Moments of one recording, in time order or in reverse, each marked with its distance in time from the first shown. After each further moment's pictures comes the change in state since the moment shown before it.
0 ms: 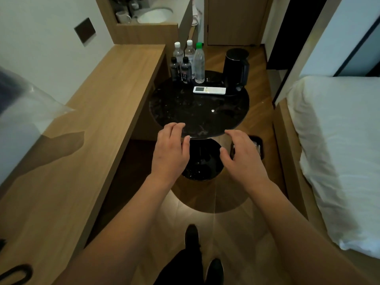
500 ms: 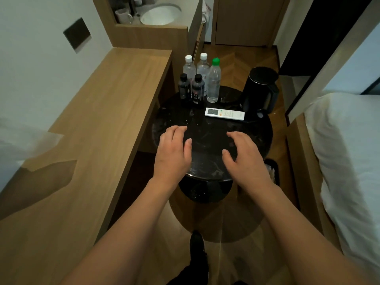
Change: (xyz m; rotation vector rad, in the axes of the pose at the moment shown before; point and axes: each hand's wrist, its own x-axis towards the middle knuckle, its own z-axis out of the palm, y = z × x) left_hand 0.202 -0.089 0.058 0.001 -0.031 -0.044; right_hand 0.225 0.005 0.067 -0.014 -0.058 0.029
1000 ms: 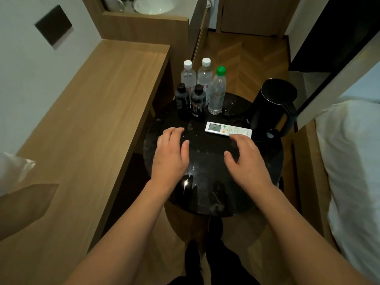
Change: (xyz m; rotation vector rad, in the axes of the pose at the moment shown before) left_hand 0.132 -0.027 0.060 -0.040 -0.073 -0.108; right_hand 0.150 0.043 0.024 0.029 -0.101 0.096
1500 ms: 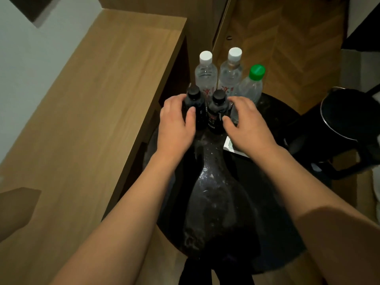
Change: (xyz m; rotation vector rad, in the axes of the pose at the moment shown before) left_hand 0.193 -0.047 0.069 -0.150 0.092 -0.155; right_hand 0.241 0.009 0.055 0.034 -0.154 -0.127
